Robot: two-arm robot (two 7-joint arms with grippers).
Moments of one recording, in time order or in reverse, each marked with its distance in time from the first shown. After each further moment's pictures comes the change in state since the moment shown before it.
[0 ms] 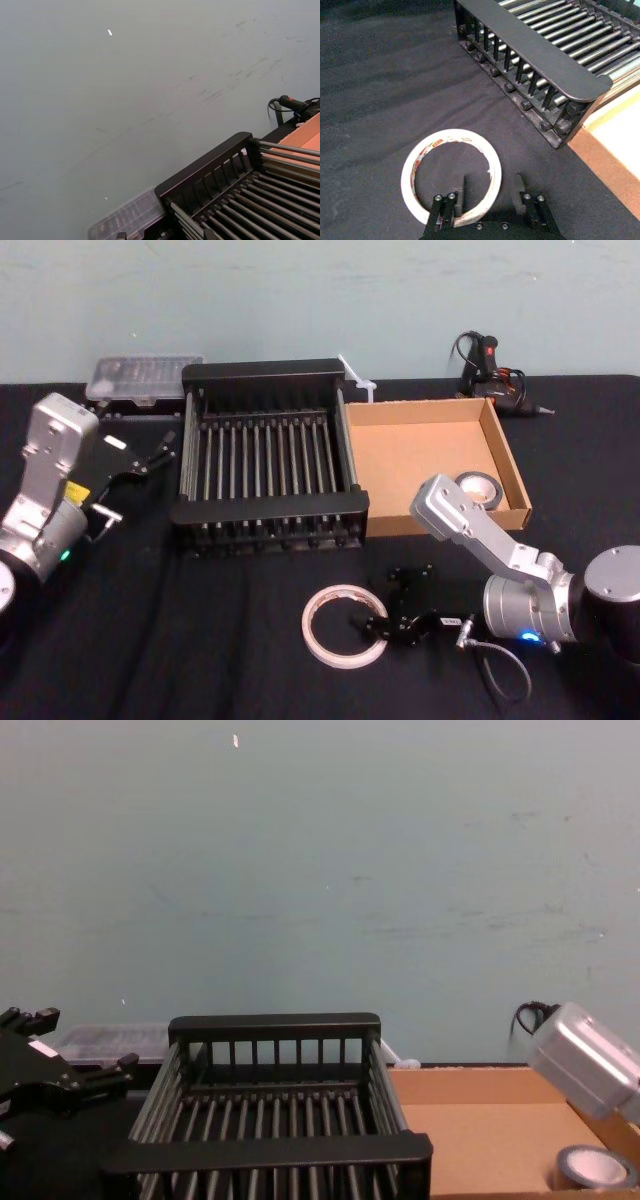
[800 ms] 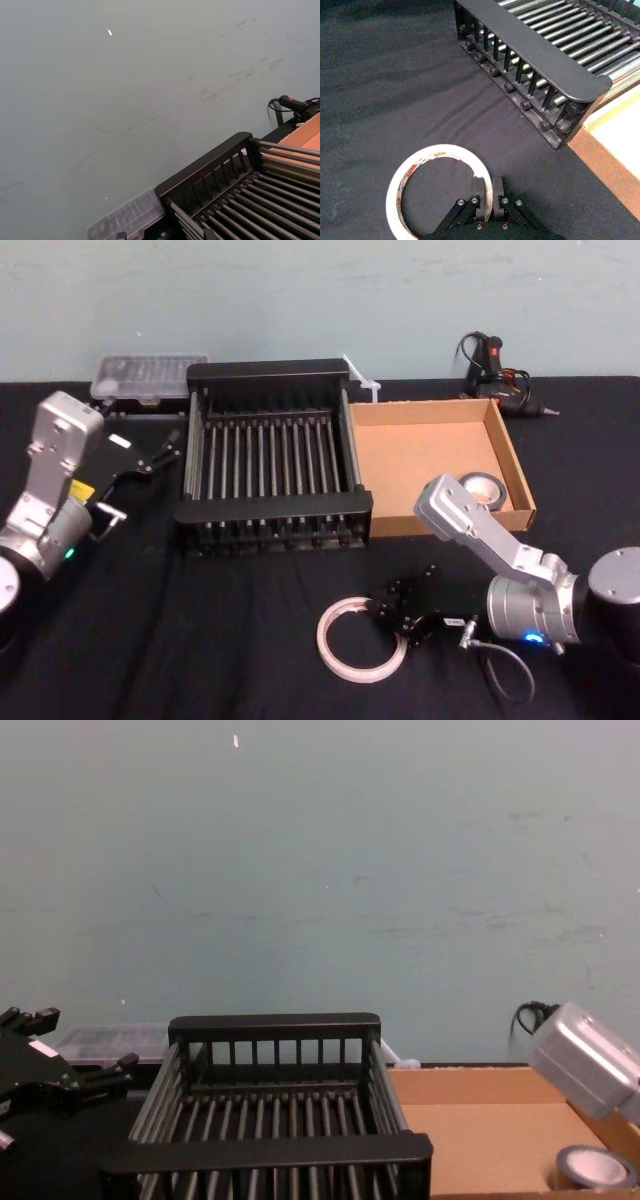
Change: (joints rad) left arm 0.000 0.000 0.000 0.000 0.000 0.000 0.000; right arm 0.000 0.000 0.000 0.000 0.000 0.000 0.000
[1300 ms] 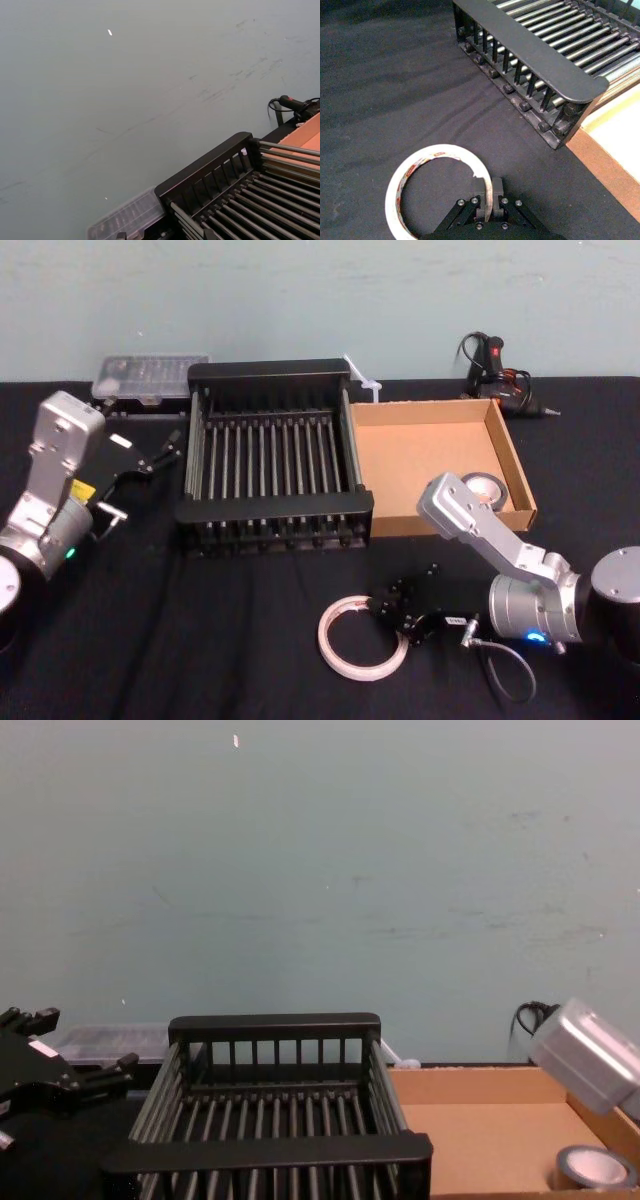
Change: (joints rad) left arm 0.000 0.000 0.000 0.000 0.000 0.000 0.000; right arm -0.001 0.000 0.004 0.000 0.003 0.000 0.002
